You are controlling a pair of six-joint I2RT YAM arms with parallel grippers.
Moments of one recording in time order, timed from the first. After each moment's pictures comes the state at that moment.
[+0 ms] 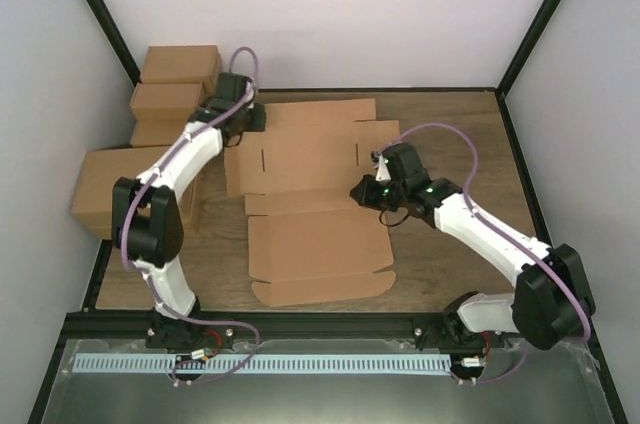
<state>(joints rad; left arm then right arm) -0.23 1.86 1.57 -0.49 0.01 -0.17 0.56 1.31 0.89 -0.40 -0.31 0.66</state>
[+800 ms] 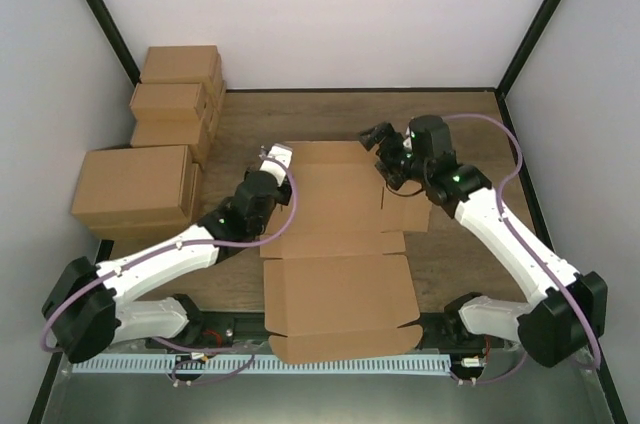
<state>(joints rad) -0.82 1.23 0.75 0.13 -0.59 0.00 0.45 1.18 1.03 -0.36 -0.22 1.18</state>
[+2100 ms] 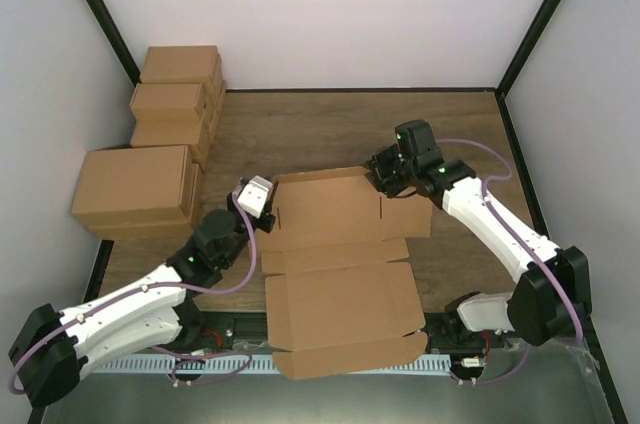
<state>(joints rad) -0.84 0.85 0.39 0.37 -0.39 0.11 0.45 1.33 1.08 -0.52 -0.24 1.48</state>
